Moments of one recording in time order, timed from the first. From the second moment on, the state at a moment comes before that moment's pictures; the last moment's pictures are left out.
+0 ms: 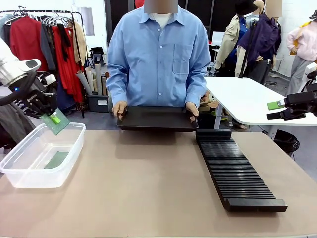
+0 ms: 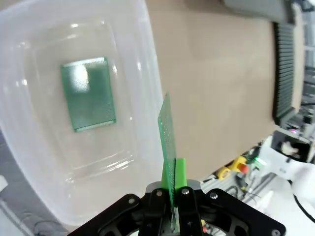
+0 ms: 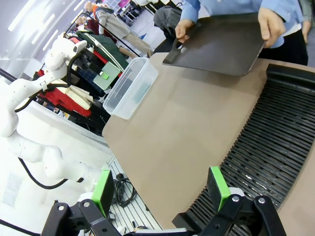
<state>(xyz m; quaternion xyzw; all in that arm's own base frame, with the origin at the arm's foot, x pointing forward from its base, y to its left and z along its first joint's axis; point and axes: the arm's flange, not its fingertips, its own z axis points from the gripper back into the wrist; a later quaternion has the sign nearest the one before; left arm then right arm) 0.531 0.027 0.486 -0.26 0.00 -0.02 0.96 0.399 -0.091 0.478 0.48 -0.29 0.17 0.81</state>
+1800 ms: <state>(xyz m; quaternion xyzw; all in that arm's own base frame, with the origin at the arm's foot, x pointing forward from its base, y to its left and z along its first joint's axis) 0.560 0.036 0.343 -0.20 -0.05 0.01 0.98 0.399 -0.091 0.478 0.48 -0.29 0.17 0.81</state>
